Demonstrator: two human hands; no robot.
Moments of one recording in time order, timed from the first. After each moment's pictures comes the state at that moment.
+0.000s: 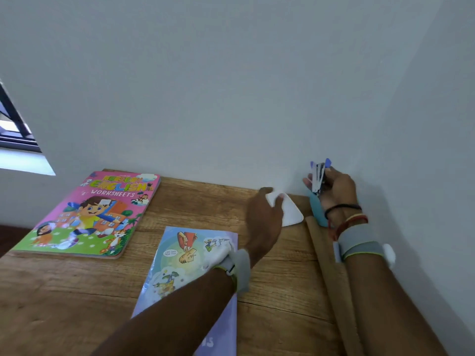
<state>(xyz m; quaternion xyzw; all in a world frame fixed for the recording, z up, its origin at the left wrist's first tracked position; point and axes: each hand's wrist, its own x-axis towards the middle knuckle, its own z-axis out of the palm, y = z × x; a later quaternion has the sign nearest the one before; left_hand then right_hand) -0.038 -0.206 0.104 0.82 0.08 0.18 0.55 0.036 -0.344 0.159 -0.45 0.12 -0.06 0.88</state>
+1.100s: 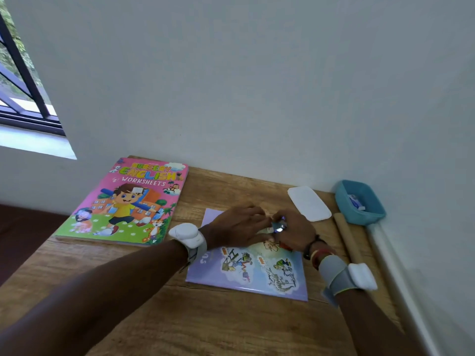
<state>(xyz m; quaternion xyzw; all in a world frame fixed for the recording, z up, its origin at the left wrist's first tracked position) -0.031 -0.037 0.040 0.86 -0.45 0.24 0.05 -0.040 -0.229 0.080 -0.96 -0.13 0.07 0.25</state>
